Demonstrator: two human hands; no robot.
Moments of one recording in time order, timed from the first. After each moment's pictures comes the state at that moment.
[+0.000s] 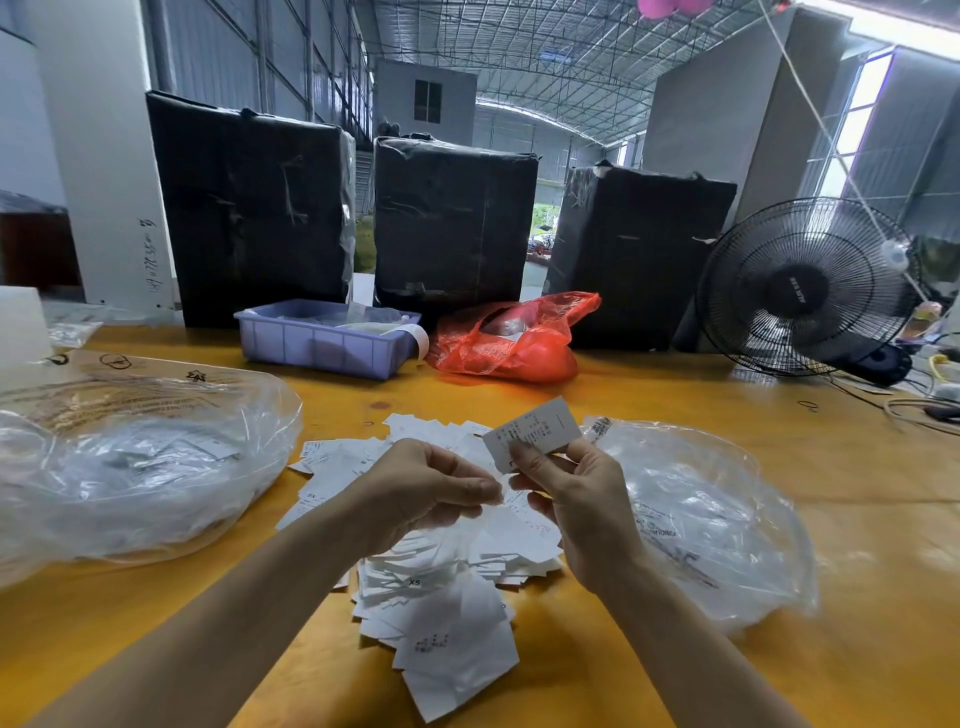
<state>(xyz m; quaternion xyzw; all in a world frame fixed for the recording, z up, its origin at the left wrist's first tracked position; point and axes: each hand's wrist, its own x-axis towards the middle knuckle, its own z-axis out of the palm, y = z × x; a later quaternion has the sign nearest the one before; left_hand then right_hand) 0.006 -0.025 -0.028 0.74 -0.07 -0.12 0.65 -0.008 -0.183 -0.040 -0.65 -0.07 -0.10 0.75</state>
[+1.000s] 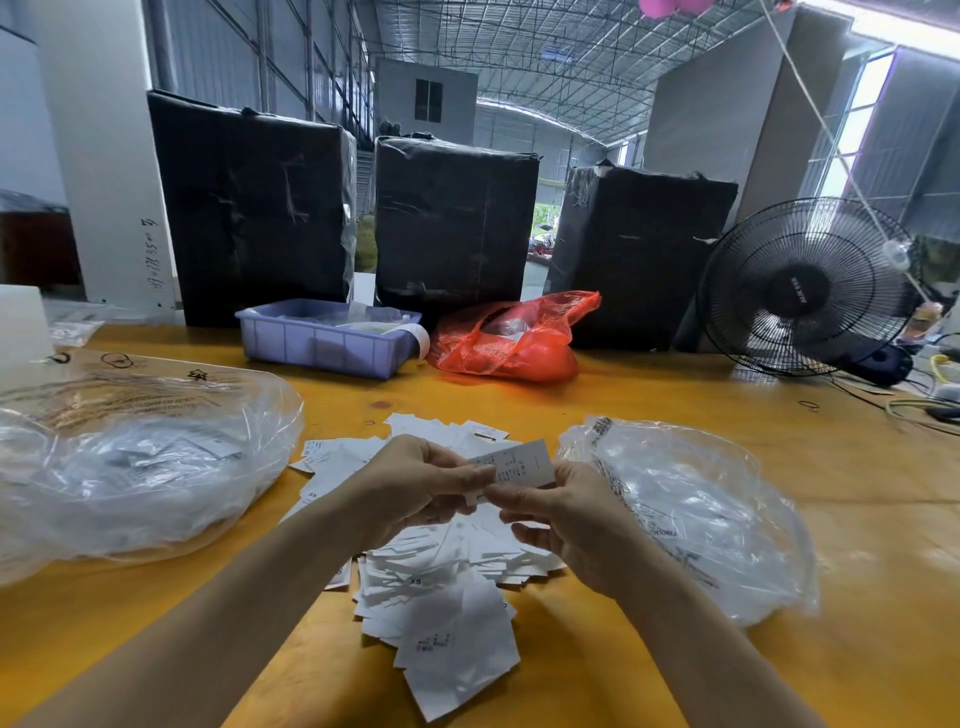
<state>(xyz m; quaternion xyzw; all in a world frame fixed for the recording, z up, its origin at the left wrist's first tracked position) 0.008 -0.022 -0.027 0.72 -0.07 -0.12 0.68 -0.005 -0.193 -0.041 -0.70 -0.08 0.09 0.70</state>
